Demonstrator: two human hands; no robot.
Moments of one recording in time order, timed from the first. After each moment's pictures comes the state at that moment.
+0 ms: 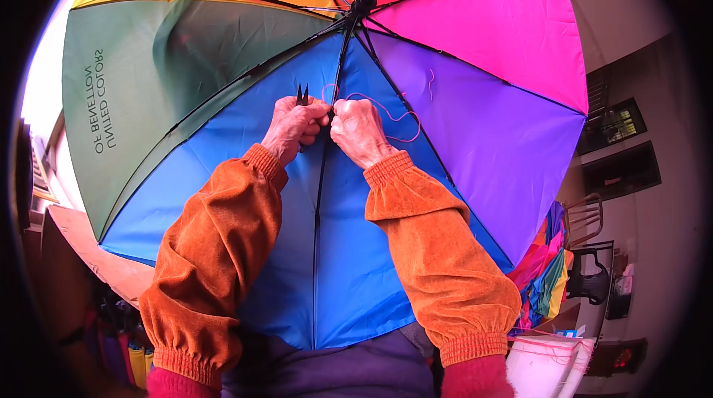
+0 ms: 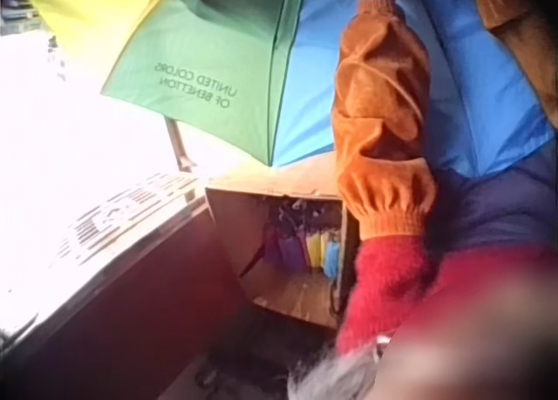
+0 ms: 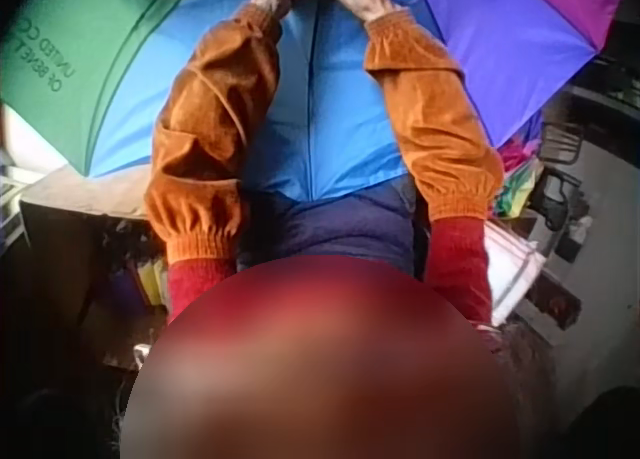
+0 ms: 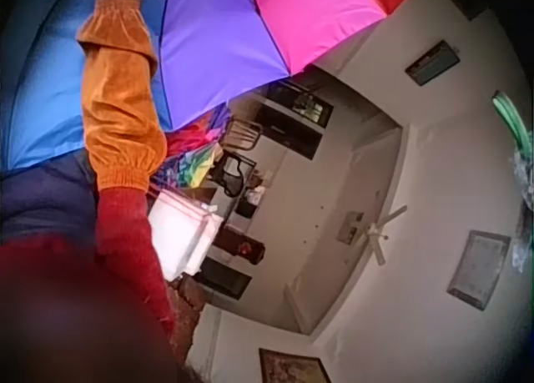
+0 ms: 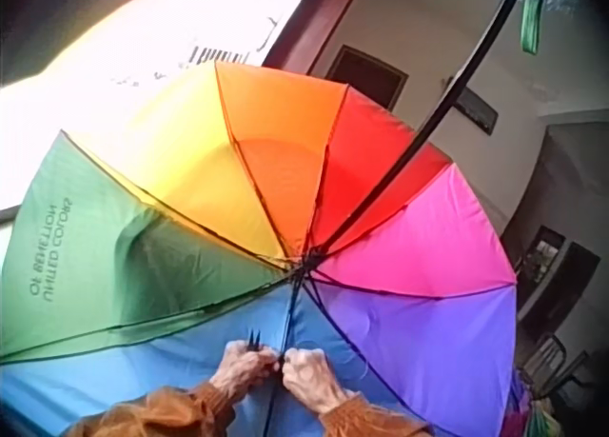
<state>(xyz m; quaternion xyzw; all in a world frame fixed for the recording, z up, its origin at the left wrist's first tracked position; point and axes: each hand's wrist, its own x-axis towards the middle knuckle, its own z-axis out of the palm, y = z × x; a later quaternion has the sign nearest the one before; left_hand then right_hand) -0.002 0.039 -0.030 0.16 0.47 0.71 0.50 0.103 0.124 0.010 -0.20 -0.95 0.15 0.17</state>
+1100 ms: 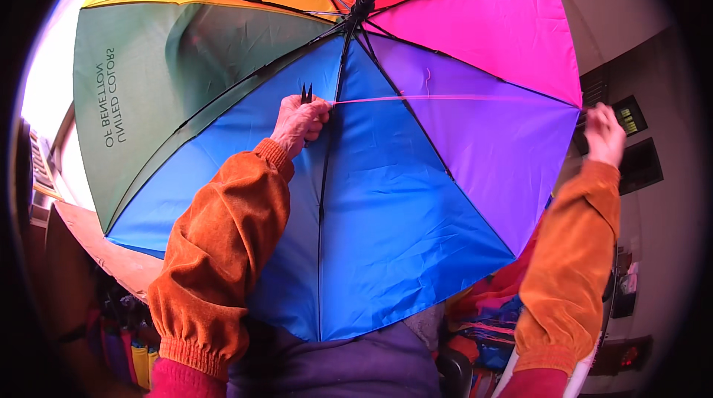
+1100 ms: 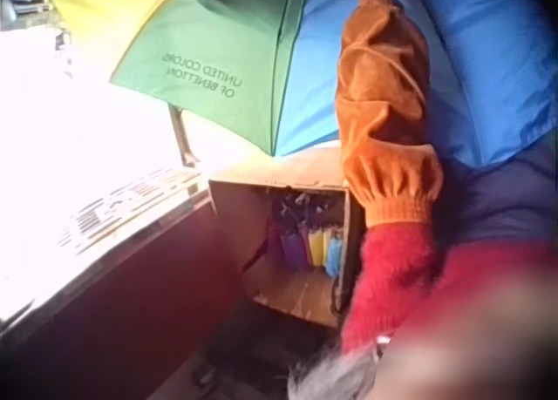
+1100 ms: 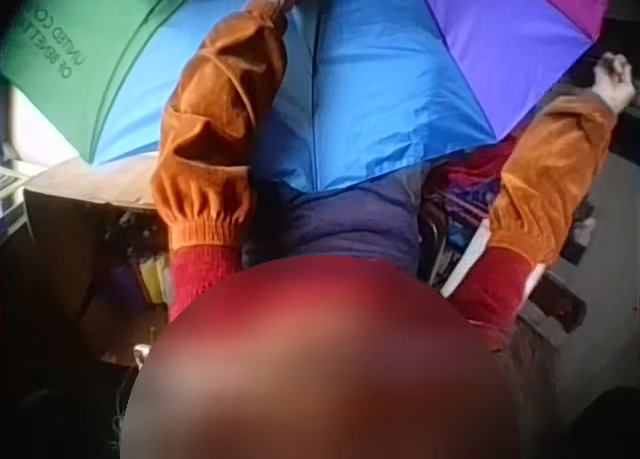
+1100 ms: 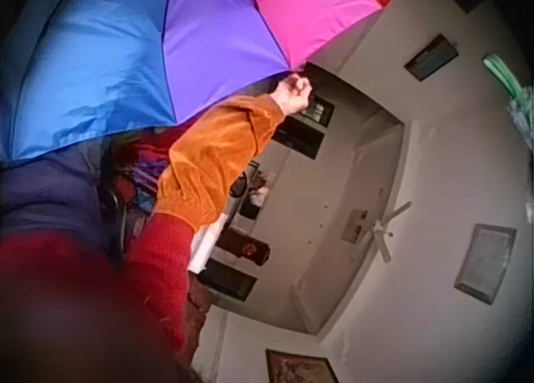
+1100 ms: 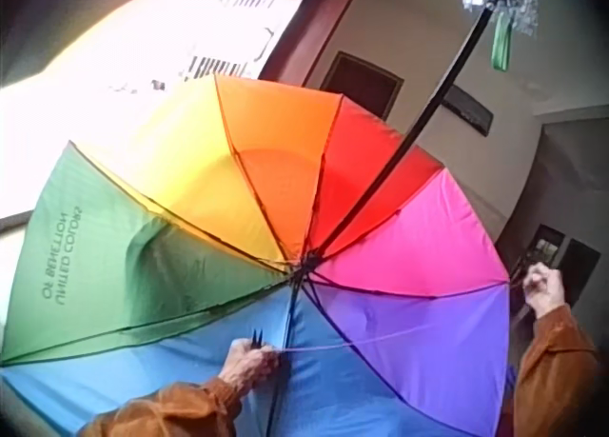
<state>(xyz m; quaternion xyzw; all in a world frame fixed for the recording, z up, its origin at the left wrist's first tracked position) -0.003 0.045 -0.041 0.18 0.44 0.72 0.50 0.390 0.311 0.267 -0.30 -0.46 0.57 0.61</state>
